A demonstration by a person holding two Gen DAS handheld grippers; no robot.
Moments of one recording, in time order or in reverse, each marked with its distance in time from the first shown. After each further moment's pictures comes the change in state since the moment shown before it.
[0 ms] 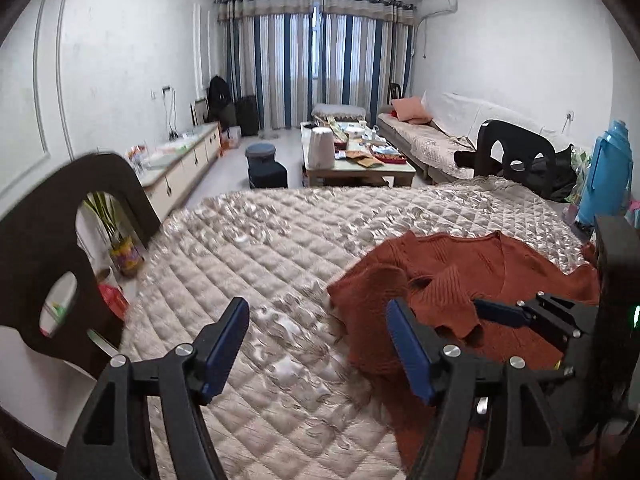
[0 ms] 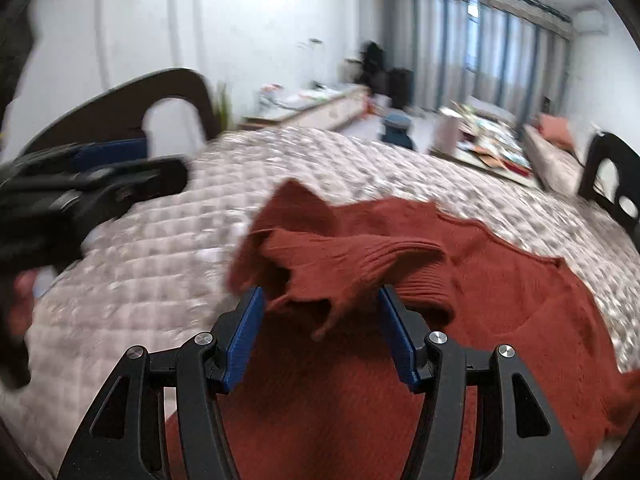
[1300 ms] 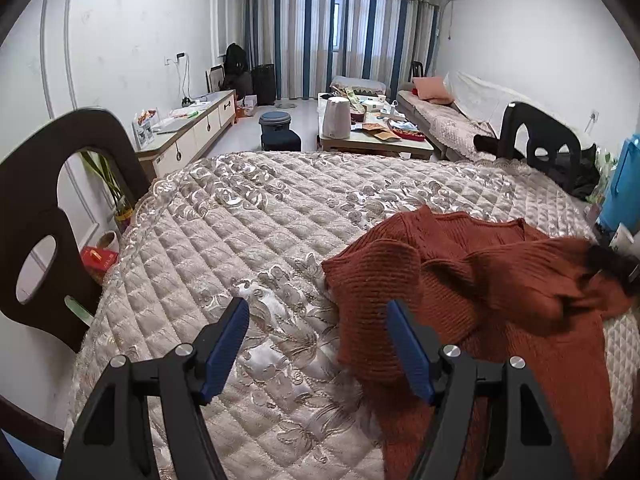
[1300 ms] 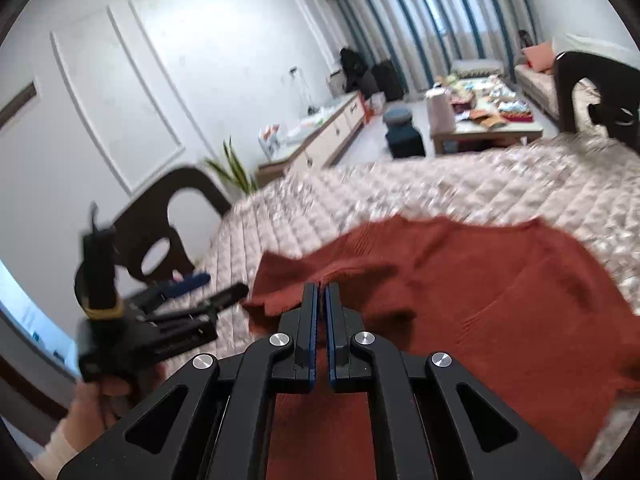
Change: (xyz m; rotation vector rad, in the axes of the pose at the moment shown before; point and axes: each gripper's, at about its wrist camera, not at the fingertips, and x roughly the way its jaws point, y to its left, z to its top) left arm 0.040 -0.018 -0.006 -0.045 0.095 0.059; right arm -0.078 -0.086 0.017 0.281 -0.099 0.212
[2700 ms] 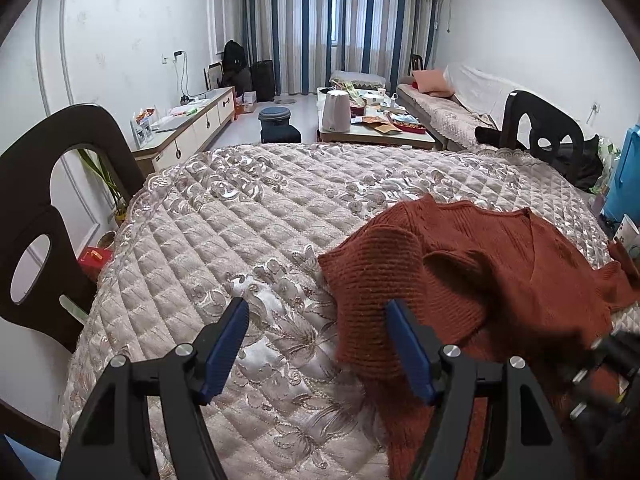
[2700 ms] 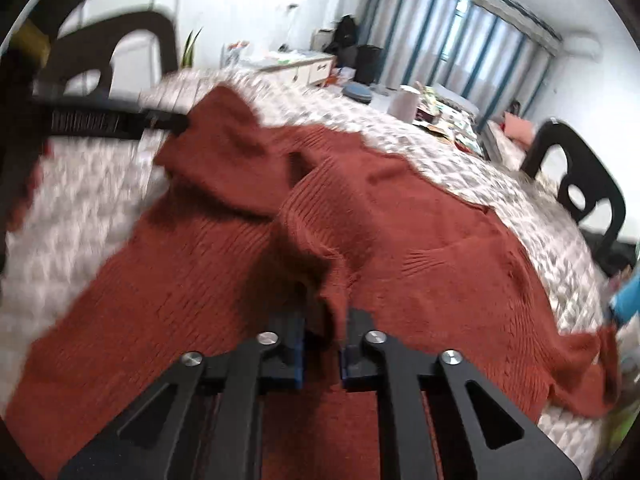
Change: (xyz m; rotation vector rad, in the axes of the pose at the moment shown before) left arm 0.012 -0.002 -0.005 0.015 0.022 0.005; right arm 0.049 0.008 -0.070 -0.389 0.147 -0.426
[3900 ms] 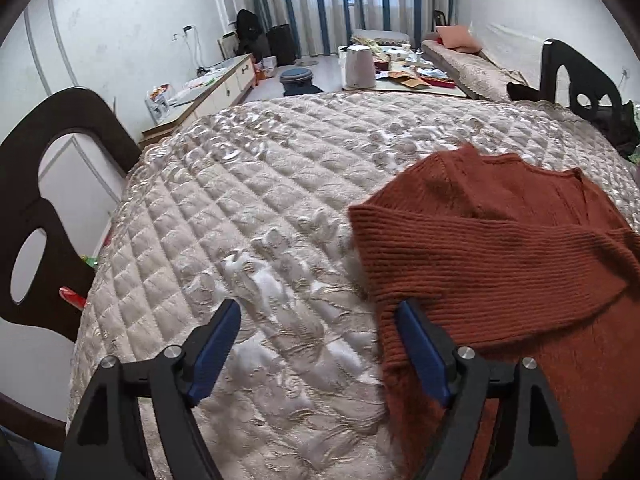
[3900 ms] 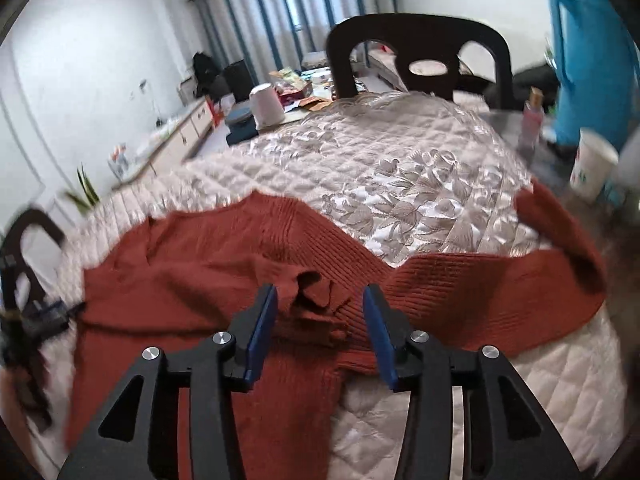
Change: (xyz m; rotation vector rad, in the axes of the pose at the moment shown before) left arm 0.050 -0.014 -0.002 0.033 0.155 0.149; right arm -0.033 -0.185 -0.039 0.504 0.049 -0.068
